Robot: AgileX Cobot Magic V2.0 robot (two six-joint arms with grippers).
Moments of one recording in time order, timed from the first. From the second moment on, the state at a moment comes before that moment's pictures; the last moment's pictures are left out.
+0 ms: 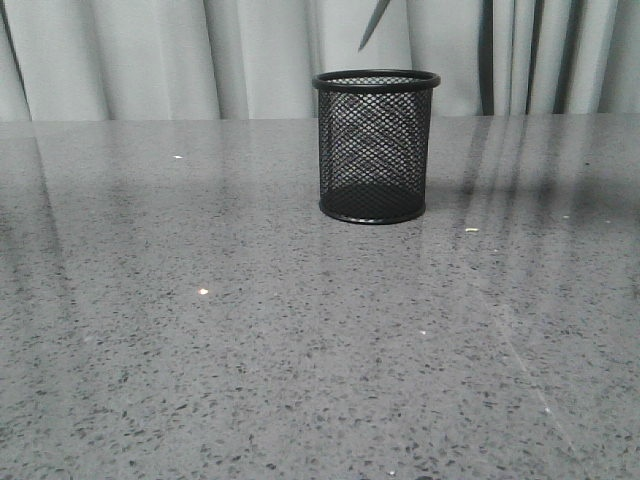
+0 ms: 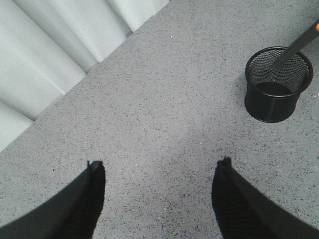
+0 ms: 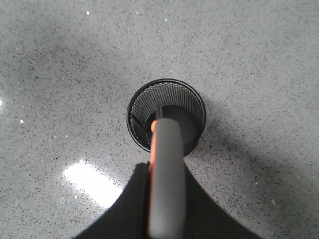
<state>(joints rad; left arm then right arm) -0.17 1.31 -1.79 -0.30 1.27 0.65 0.34 1.47 -1.77 0.26 1.27 -0.21</state>
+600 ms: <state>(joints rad) -0.17 1.31 -1.79 -0.30 1.27 0.65 0.37 1.61 -1.77 0.21 1.27 -0.21</state>
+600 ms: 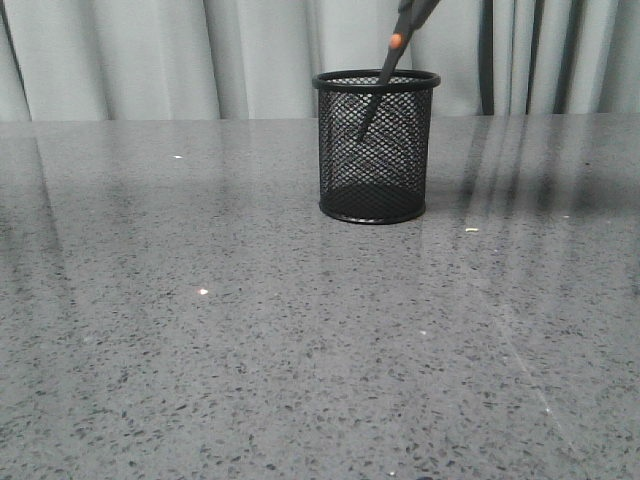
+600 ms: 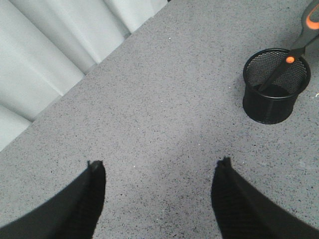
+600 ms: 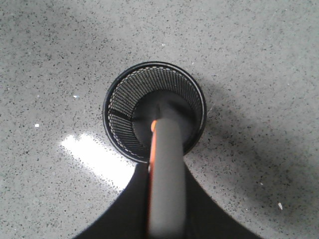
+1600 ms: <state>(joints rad) -0.17 1.31 -1.79 -0.30 1.27 0.65 0.37 1.61 -1.79 0.18 1.26 -0.21</state>
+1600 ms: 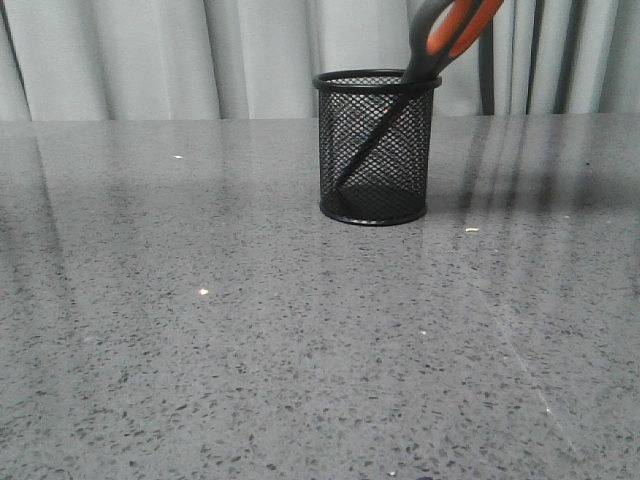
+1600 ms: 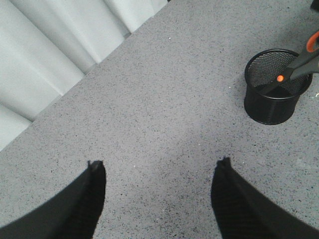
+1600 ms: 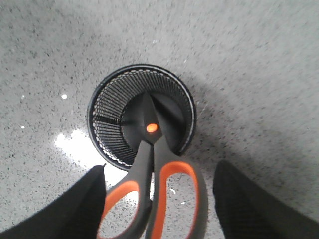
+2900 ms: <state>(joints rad) -0.16 0.37 -0.49 -0.47 0.35 0.59 0.37 0.41 -0.49 0.17 0.20 -0.17</state>
